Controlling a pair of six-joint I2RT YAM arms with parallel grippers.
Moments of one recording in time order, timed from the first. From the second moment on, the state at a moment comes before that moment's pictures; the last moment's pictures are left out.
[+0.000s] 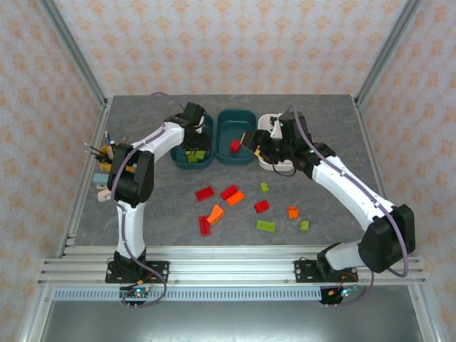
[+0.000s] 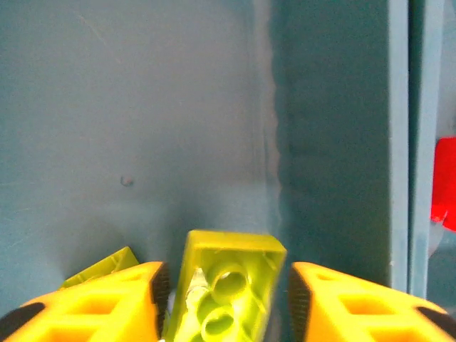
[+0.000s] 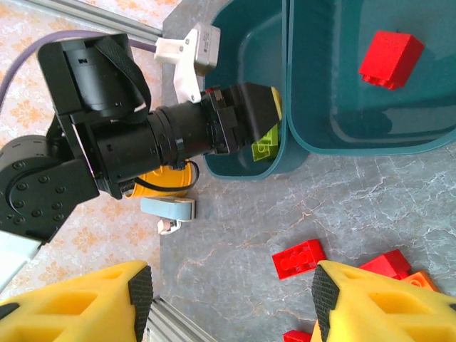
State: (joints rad) left arm -0.28 2.09 1.63 -0.68 0.05 -0.37; right arm 0.48 1.38 1.17 -0.41 -0.42 0.90
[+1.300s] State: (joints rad) left arm -0.76 1.01 0.92 -0.46 -0.03 -0.50; right arm 0.60 1.62 0.90 -0.65 -0.13 1.54
